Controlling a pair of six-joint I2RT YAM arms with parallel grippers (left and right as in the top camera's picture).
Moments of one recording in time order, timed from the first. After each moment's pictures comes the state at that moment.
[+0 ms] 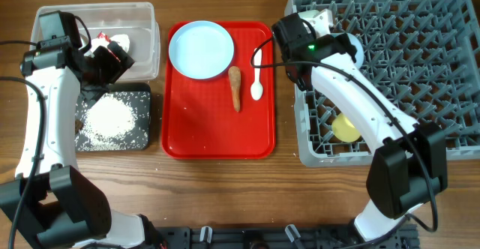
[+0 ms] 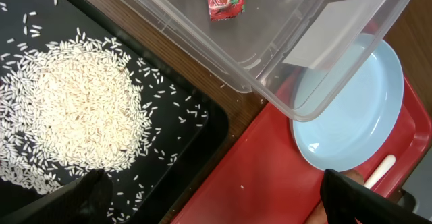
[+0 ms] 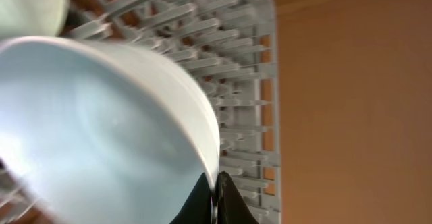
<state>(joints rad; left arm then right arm) 0.24 1.66 1.41 -0.97 0.17 -0.53 0.44 1.84 1.48 -0.96 1.05 0.02</state>
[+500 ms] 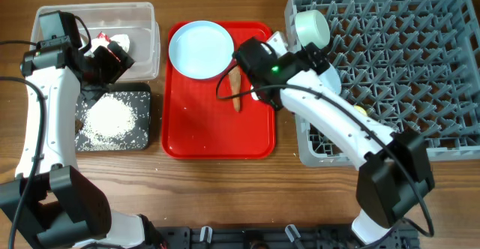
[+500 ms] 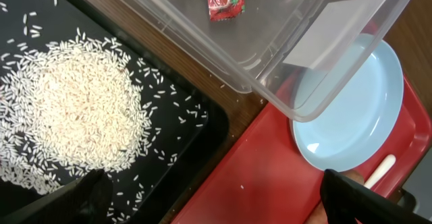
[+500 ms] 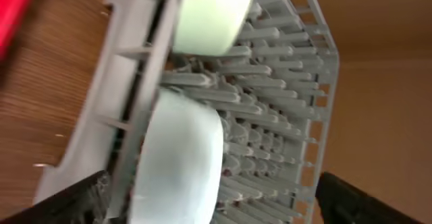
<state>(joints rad) 0.24 1.66 1.41 -0.97 0.17 -0.53 0.65 1.85 1.48 -1.00 0.89 -0.01</state>
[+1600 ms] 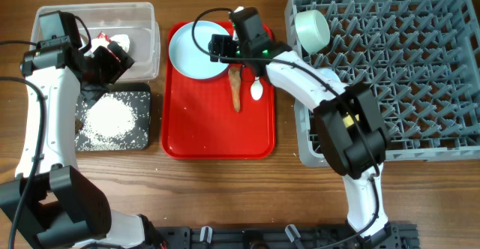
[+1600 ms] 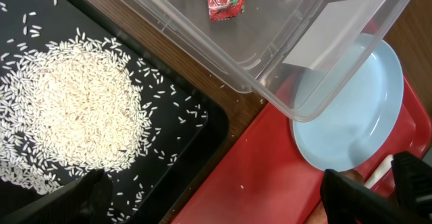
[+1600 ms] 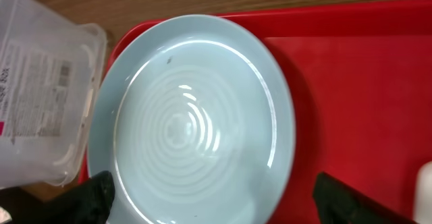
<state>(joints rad) 0.24 1.66 1.41 -0.97 0.17 -0.53 0.54 2.20 1.61 -0.19 -0.12 0.54</state>
